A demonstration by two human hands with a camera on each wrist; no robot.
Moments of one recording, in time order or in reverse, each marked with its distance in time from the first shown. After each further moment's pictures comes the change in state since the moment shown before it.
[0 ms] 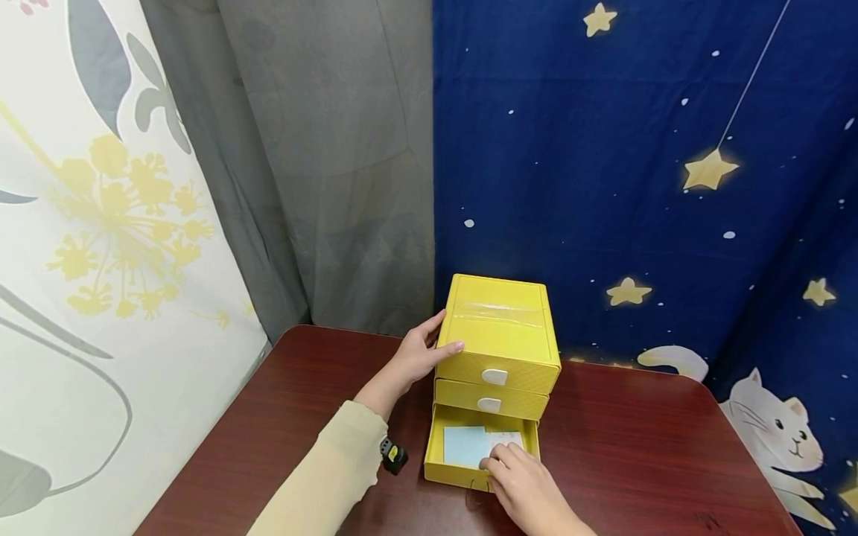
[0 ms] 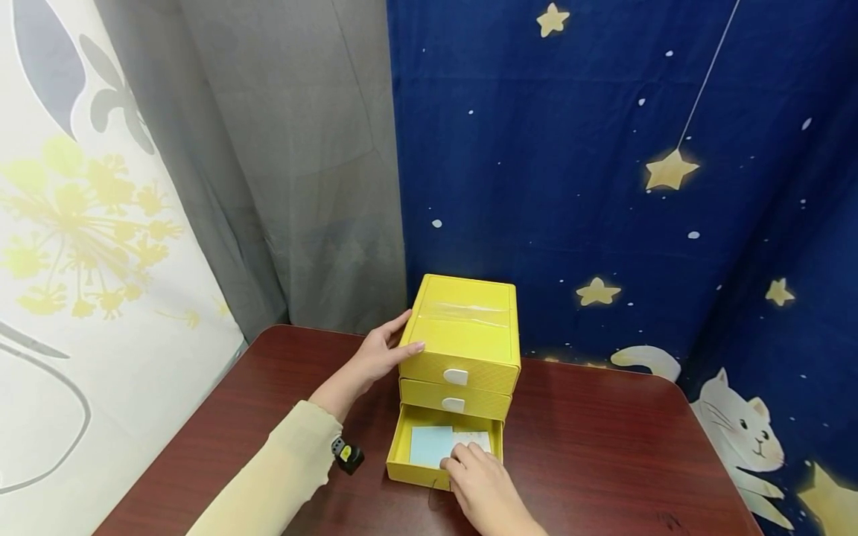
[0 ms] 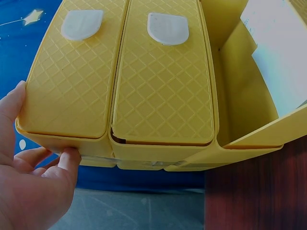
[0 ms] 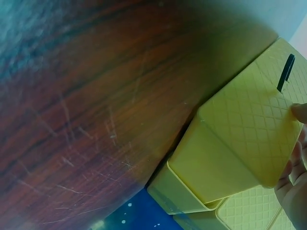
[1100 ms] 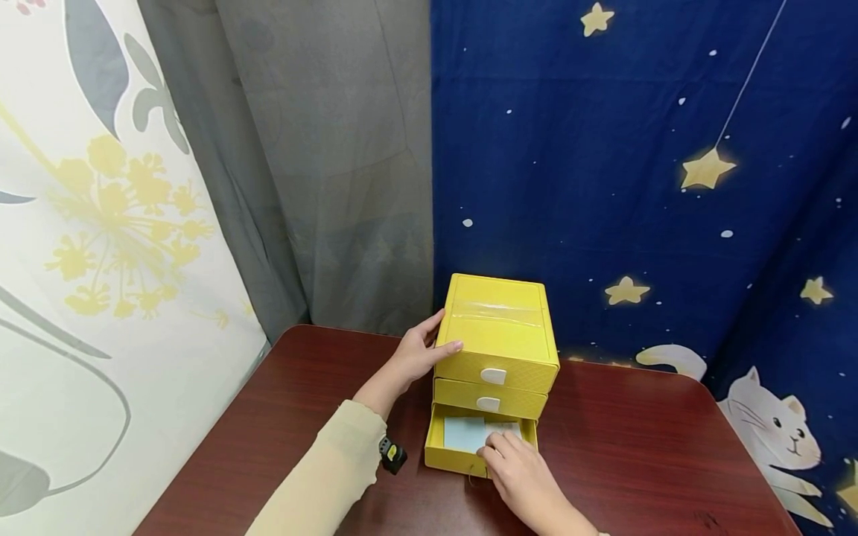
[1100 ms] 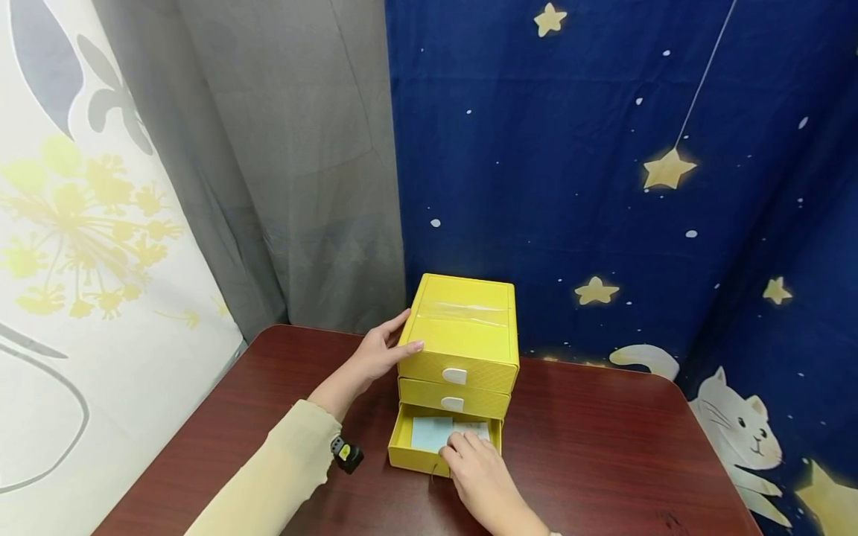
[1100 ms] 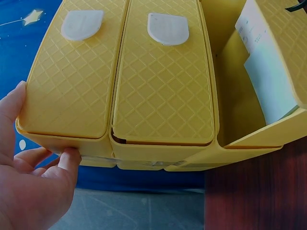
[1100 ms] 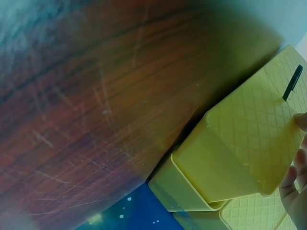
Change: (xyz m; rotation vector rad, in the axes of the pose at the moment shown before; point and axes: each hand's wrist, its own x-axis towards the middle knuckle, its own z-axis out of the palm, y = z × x) left_hand 0.002 -0.002 0.000 -0.001 -0.004 0.011; right_hand 0.012 0.007 0.010 -0.067 0.134 -0.029
